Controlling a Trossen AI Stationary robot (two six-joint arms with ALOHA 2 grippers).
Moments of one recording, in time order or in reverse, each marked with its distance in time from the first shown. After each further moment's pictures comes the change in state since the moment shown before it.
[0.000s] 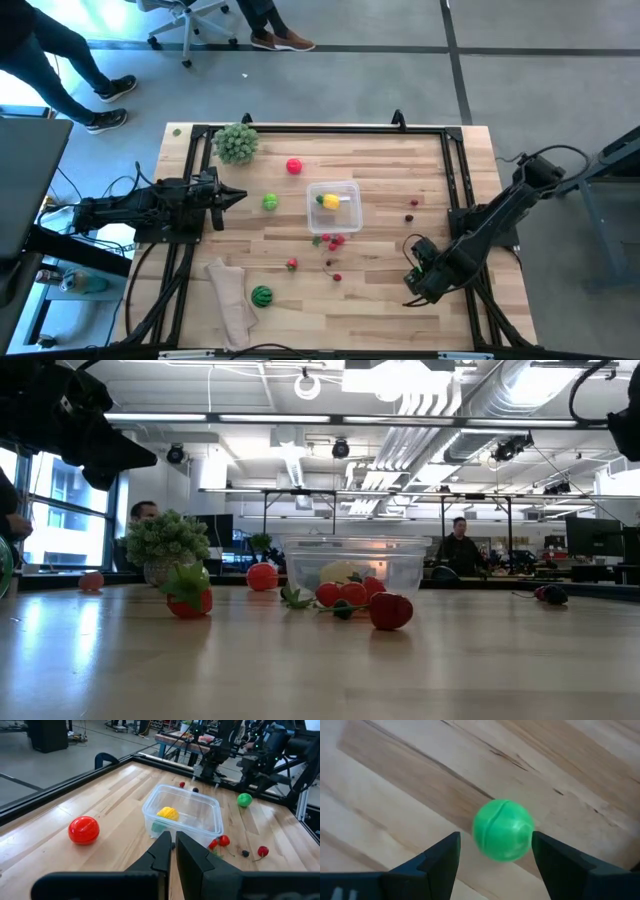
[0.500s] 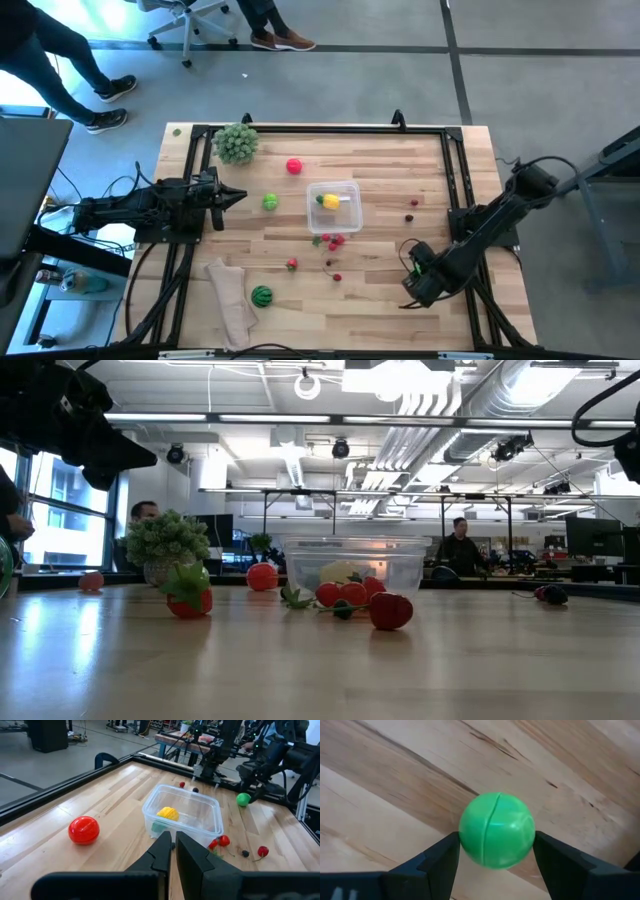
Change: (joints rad) left arm 0.000 0.000 0.000 0.000 0.000 0.000; right arm -0.001 0.115 0.002 0.019 -0.048 -0.003
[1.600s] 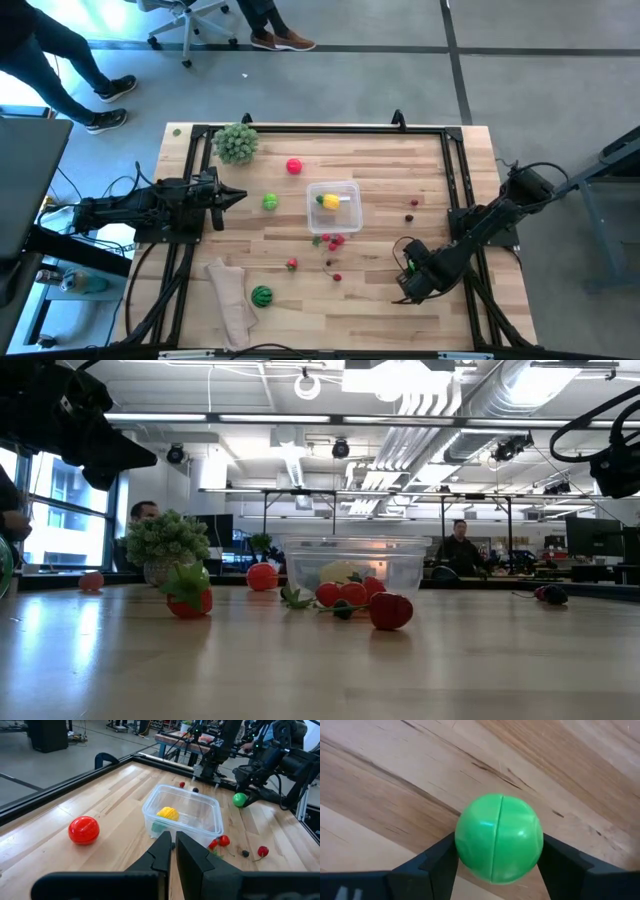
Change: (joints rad) left arm 0.000 0.000 0.000 0.000 0.000 0.000; right arm -0.053 0.058 -0.003 0.018 0.050 -0.044
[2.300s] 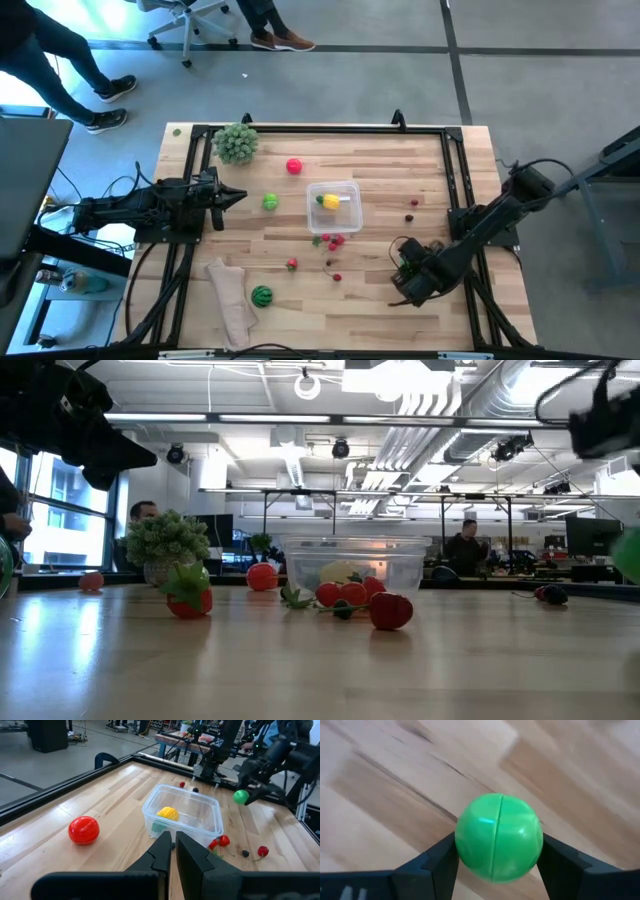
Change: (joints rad) left arm 0.000 0.000 0.000 0.000 0.000 0.000; right arm 0.000 -0.022 0.070 -0.026 0.192 -0.091
